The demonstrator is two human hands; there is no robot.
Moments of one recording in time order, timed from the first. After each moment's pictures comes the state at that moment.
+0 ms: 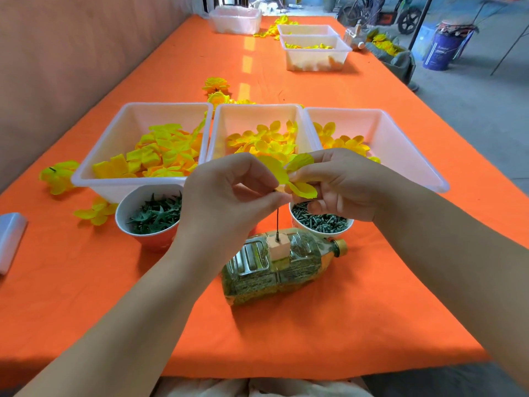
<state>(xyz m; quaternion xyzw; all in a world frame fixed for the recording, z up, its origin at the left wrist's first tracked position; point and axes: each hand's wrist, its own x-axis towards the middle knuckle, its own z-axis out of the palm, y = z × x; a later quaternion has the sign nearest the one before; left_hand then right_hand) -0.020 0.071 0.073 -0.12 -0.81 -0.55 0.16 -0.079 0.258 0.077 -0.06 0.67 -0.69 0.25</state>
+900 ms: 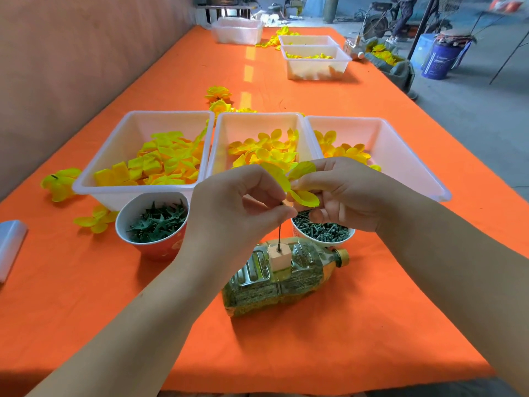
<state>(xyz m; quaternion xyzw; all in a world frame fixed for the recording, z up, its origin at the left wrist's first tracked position) -0.020 0.074 0.070 -0.14 -0.83 -0.51 0.16 -0.074 0.256 0.083 -0.05 0.68 -0.69 0.24</state>
